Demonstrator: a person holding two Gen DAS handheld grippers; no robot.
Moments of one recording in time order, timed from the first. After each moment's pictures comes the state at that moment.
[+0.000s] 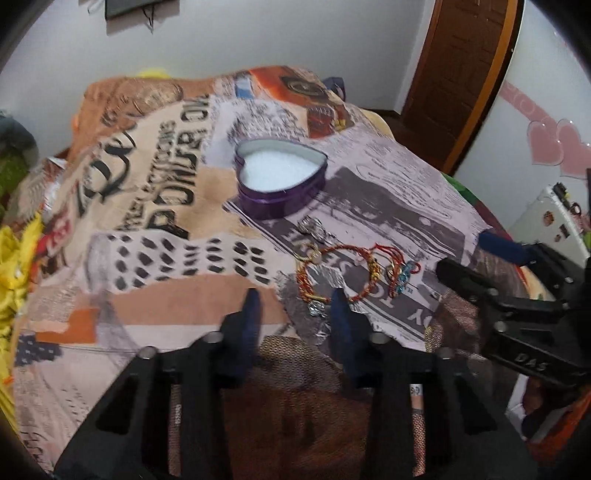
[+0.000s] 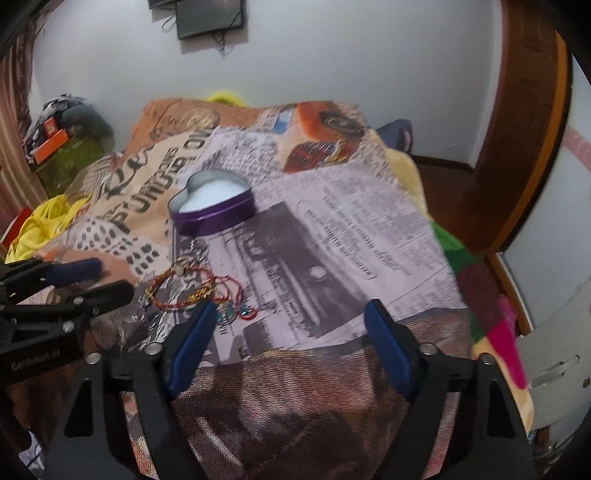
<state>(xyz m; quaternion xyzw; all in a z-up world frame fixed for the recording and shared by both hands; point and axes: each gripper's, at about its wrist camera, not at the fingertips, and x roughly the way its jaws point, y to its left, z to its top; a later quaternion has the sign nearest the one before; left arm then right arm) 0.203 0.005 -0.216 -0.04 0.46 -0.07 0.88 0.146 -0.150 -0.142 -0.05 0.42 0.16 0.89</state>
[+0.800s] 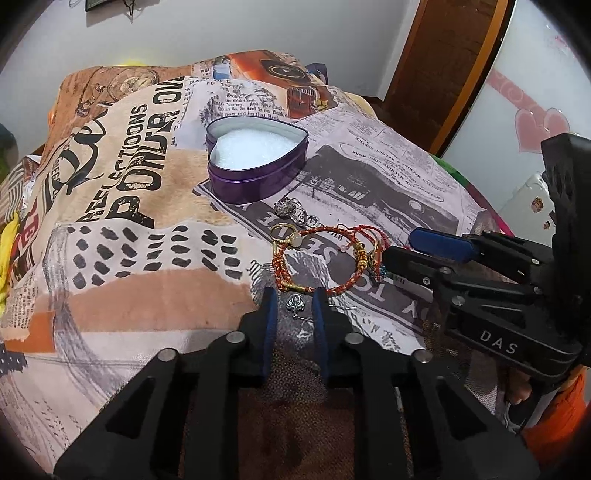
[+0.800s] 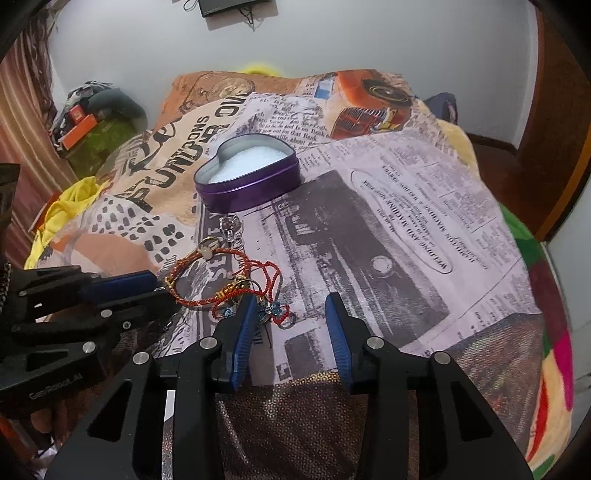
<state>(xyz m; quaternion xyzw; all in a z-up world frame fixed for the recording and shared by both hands) 0.212 -0.004 -0.236 -0.04 0.48 -0.10 0.87 0.170 -0.134 -0.169 -0.03 0.46 0.23 0.85</state>
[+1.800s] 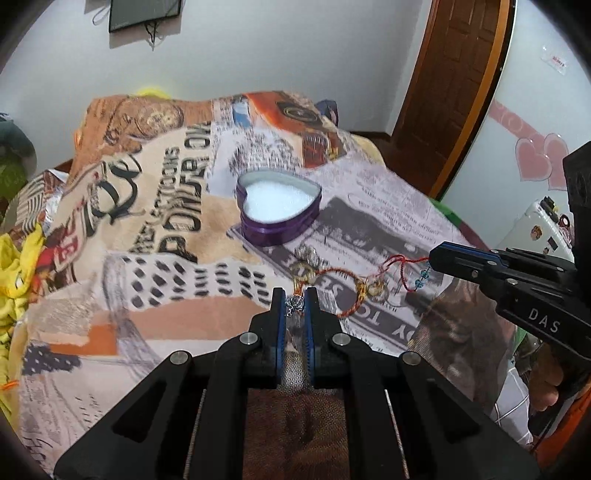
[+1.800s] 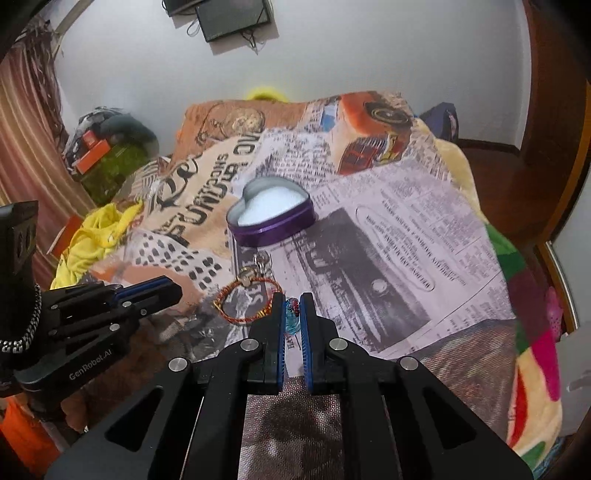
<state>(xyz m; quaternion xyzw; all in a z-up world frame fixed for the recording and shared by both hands) 0.190 0.011 -0.188 -0.04 0.41 -0.08 0.91 0.157 -0.140 -0.116 0.01 0.43 0.24 0.87</state>
